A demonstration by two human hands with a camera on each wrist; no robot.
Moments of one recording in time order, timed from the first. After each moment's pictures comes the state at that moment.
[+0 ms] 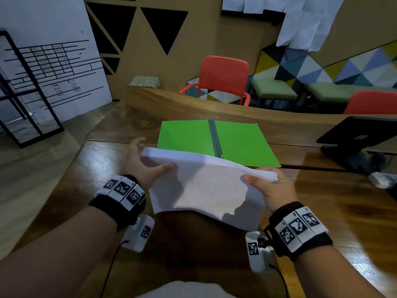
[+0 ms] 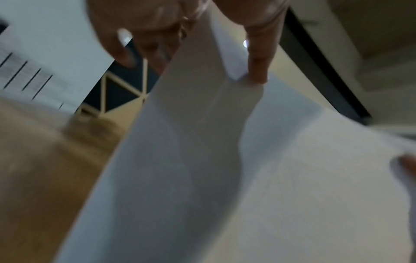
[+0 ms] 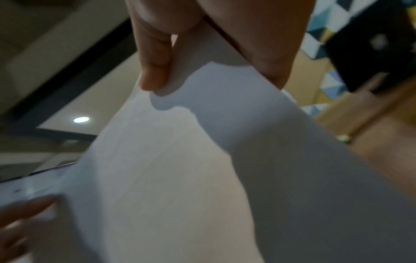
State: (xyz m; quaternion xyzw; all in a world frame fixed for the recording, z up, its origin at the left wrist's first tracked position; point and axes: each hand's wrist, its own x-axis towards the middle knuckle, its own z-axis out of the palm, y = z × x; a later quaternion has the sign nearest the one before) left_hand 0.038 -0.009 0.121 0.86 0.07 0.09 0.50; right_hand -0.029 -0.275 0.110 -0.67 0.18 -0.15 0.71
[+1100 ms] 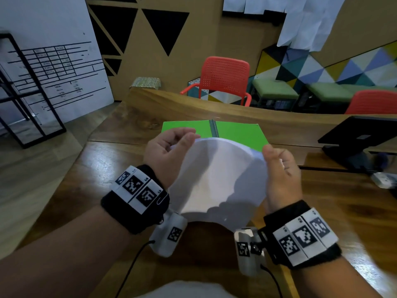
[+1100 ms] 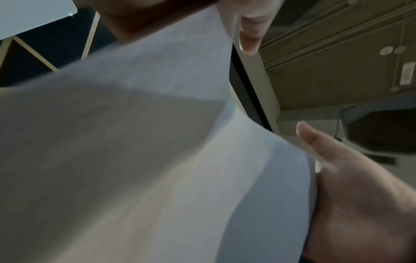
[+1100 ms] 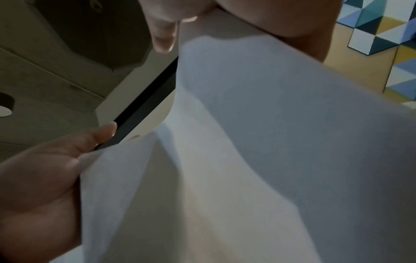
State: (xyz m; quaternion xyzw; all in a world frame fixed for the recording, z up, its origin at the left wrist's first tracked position) left_hand 0.009 -0.062 0.173 0.68 -0.06 0.07 0.73; right_hand -0.047 -0.238 0.165 -0.63 0.15 -0.22 0.73
